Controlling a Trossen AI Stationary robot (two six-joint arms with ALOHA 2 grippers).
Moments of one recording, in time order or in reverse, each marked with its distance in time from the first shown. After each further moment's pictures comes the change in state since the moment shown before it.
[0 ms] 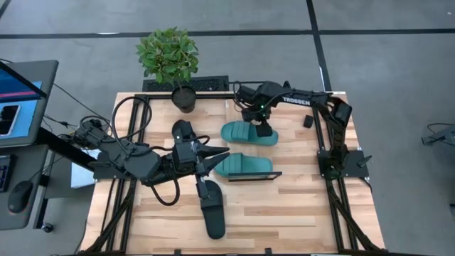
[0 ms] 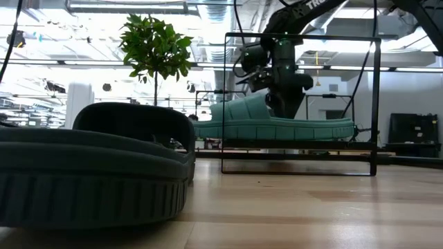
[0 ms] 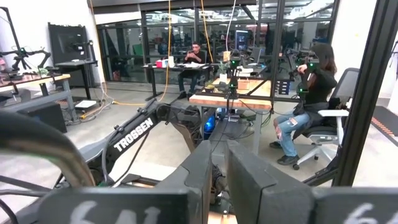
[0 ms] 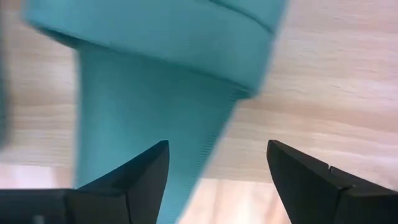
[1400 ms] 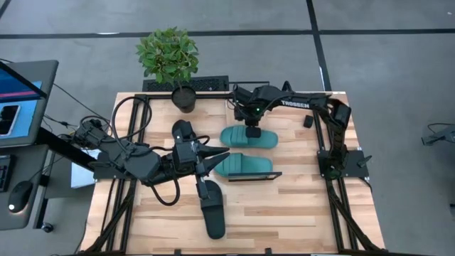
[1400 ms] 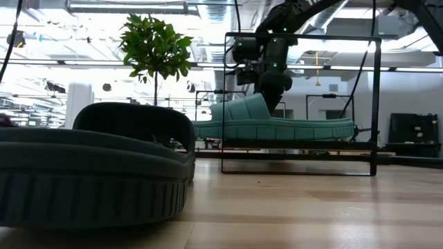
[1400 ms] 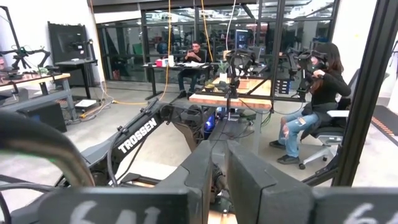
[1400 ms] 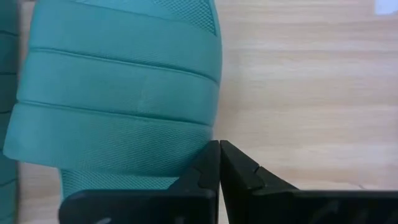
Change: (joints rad) left arm 0.000 0.000 0.000 -0.005 0.000 -0.004; right arm 0.053 0.000 0.000 0.187 -0.025 0.148
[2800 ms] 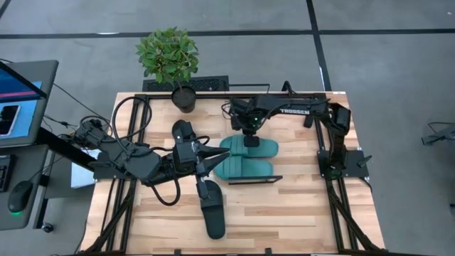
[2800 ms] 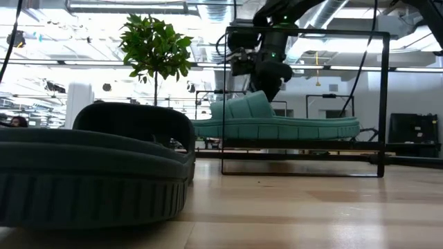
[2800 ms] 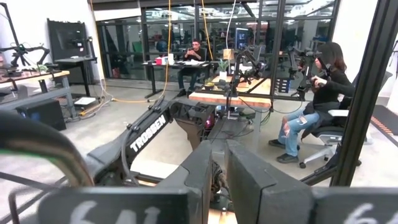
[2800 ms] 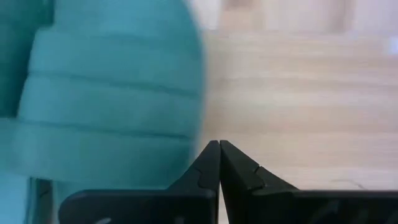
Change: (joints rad) left arm 0.000 0.000 0.000 -0.011 0.000 -0.015; right arm 0.094 -0.020 0.000 0.004 0.021 0.052
